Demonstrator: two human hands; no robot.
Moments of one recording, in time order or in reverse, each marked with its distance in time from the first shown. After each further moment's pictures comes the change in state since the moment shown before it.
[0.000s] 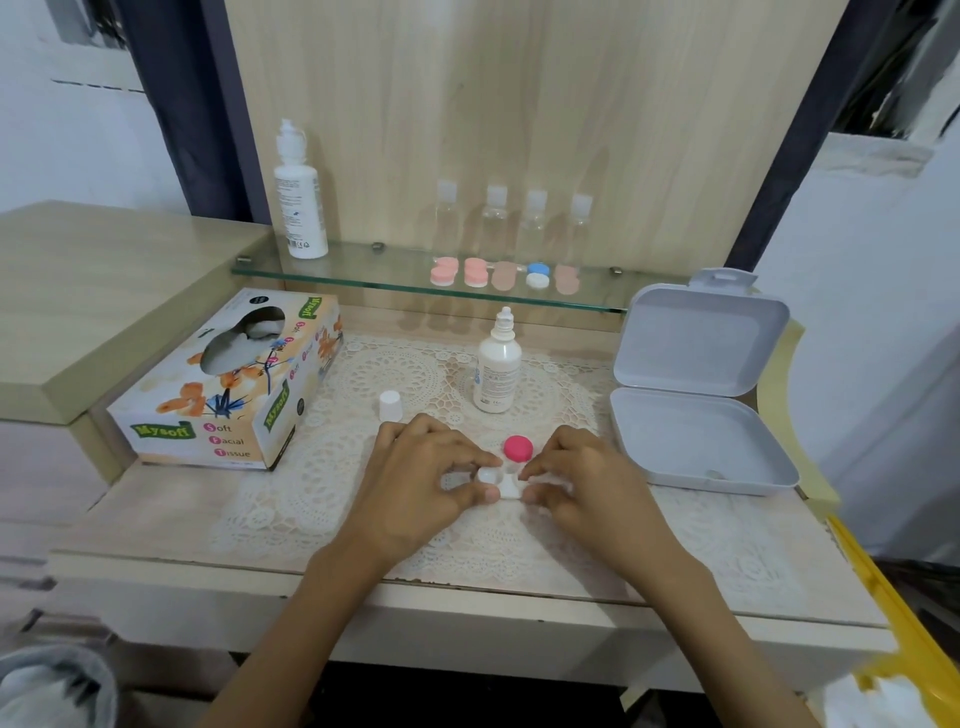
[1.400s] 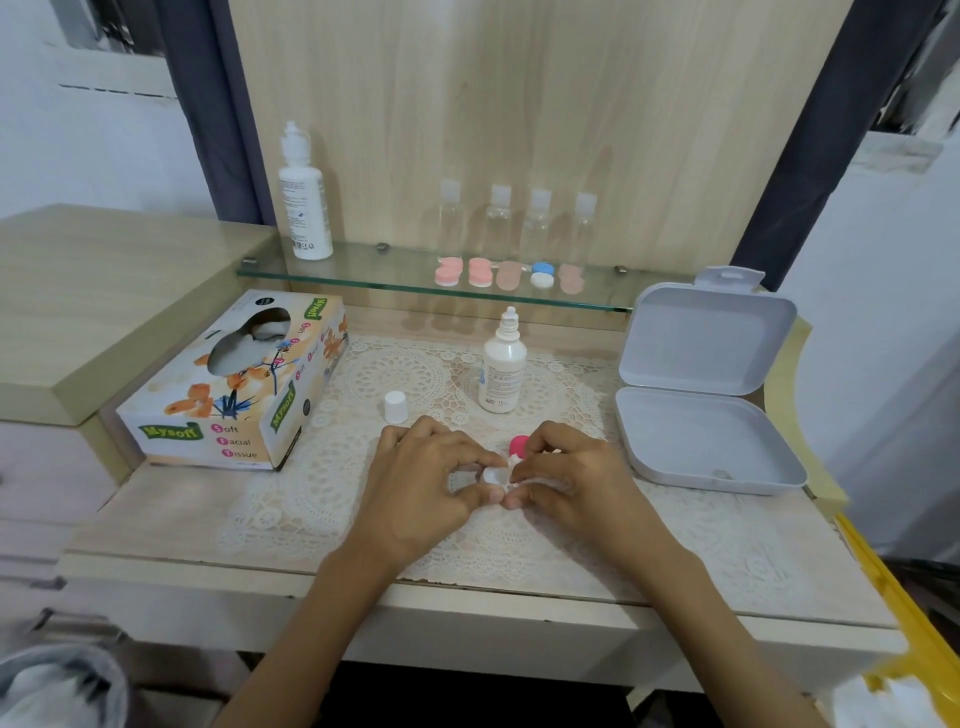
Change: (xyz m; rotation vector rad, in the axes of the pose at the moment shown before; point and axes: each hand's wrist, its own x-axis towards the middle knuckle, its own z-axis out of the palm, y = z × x) left_hand -0.003 -0.001 0.004 0.029 0.034 -0.040; right_hand 0.008 0.006 0.014 0.145 0.076 -0.304
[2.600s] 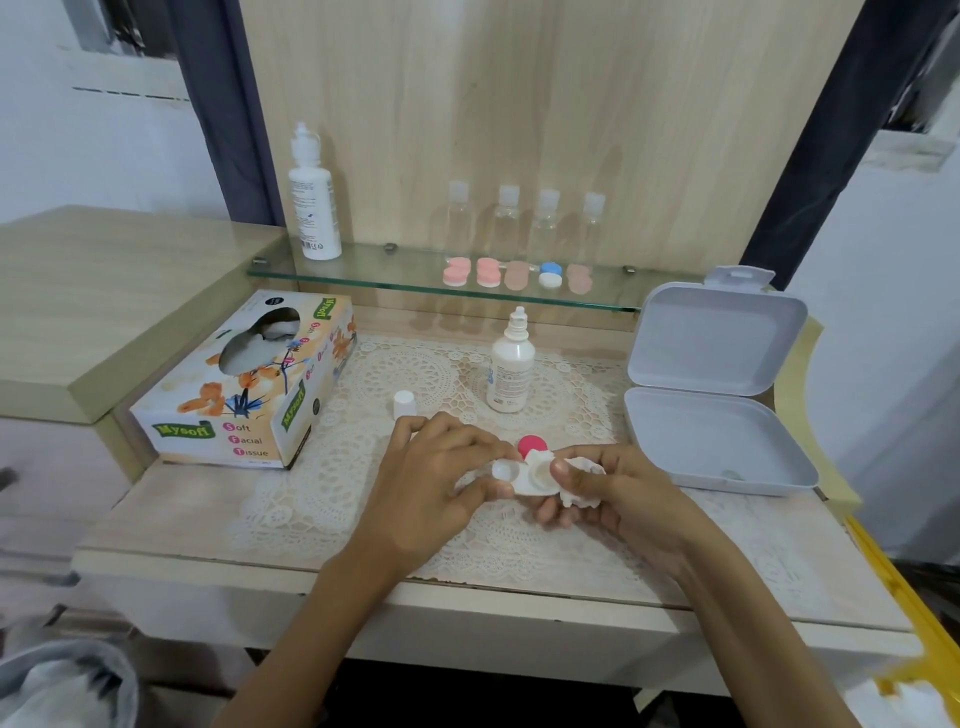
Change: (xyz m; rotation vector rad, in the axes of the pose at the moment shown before) left_hand -0.003 -0.001 -0.004 -0.072 0.114 0.238; right_hand -0.006 -0.016 -0.034 1.074 -0.191 0.789
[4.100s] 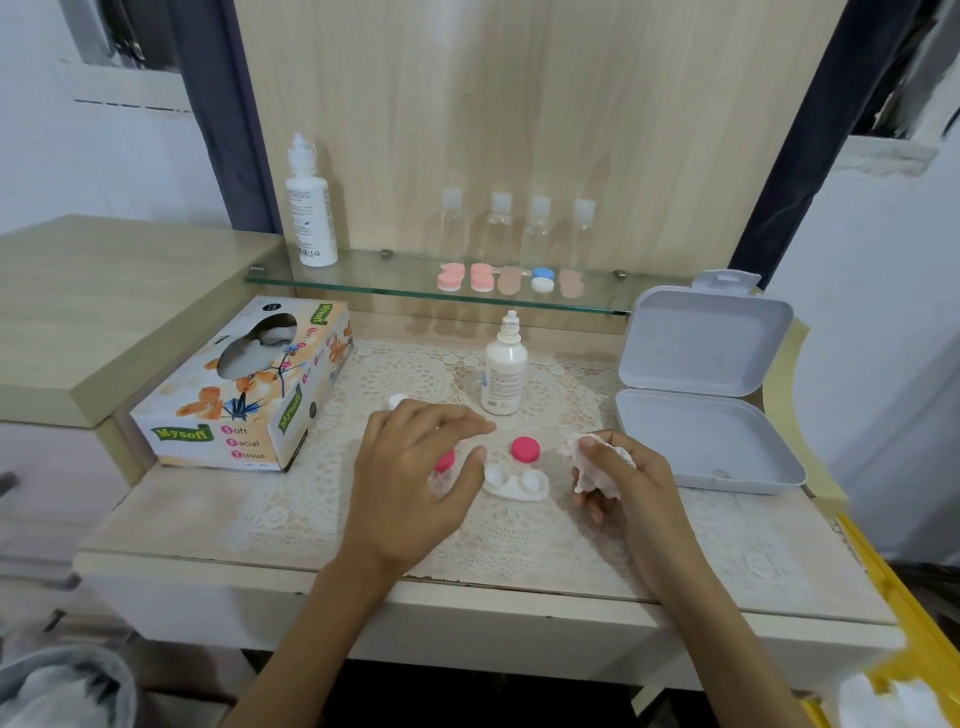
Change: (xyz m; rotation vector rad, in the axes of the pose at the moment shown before) left_hand -0.002 0.011 -0.008 0.042 0.278 -0.037; right_hand -0.010 0.010 0.009 -0.011 0.443 -0.226
